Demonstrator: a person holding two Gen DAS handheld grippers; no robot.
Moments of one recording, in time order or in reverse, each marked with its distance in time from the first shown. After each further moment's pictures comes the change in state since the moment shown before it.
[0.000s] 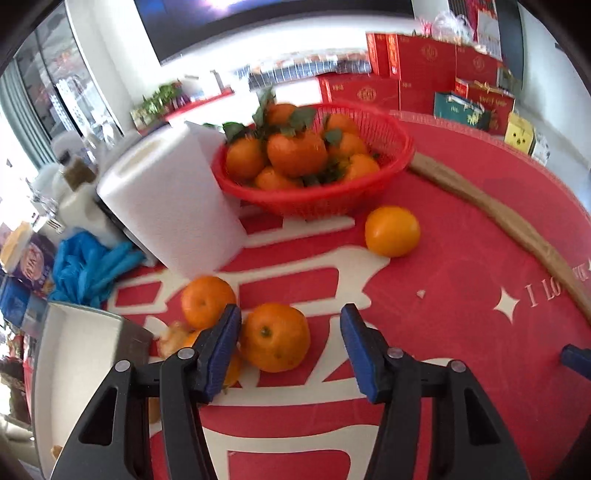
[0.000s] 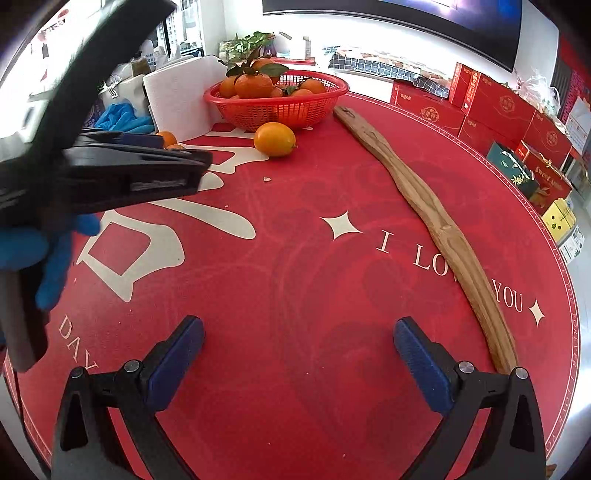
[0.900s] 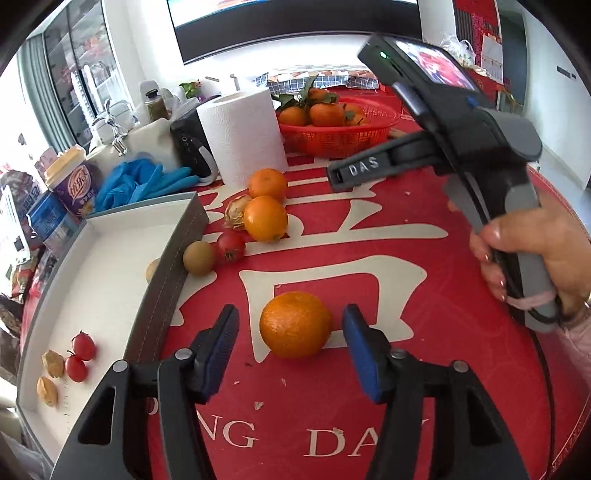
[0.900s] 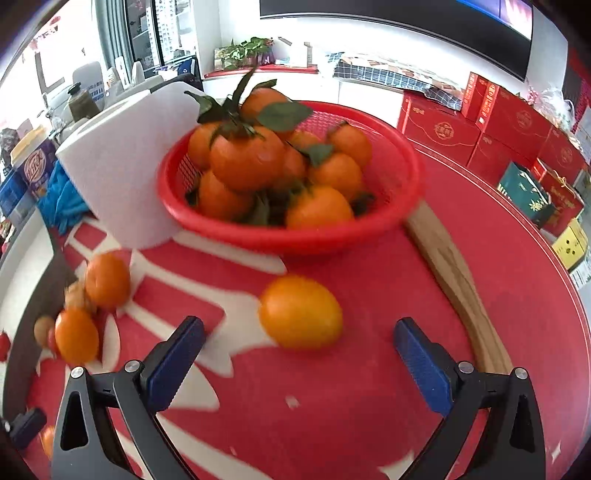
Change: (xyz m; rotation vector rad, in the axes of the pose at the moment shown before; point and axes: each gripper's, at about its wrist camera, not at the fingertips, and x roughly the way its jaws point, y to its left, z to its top) left arm -0.060 0.033 -0.100 -0.078 -0.077 -0.029; right arm 0.084 0.025 0.129 0.011 -0.033 -0.005
